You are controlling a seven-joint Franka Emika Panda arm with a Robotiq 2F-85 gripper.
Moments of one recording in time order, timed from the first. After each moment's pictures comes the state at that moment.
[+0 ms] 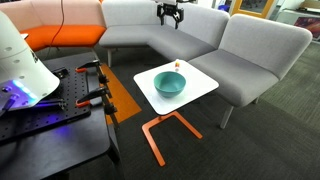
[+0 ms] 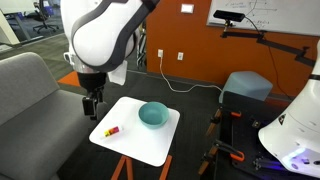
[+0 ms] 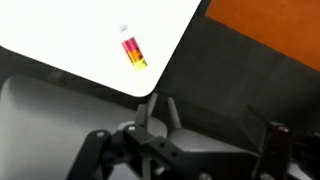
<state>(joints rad) 0.08 0.60 0.20 -1.84 -0.04 2.51 -0.31</state>
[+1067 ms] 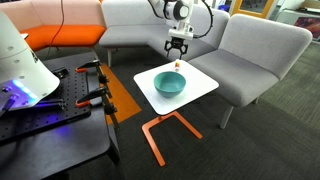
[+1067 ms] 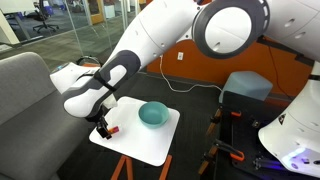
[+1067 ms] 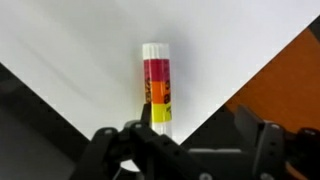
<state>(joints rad) 0.15 1.27 0.16 -1.05 -0.23 2.07 -0.62</state>
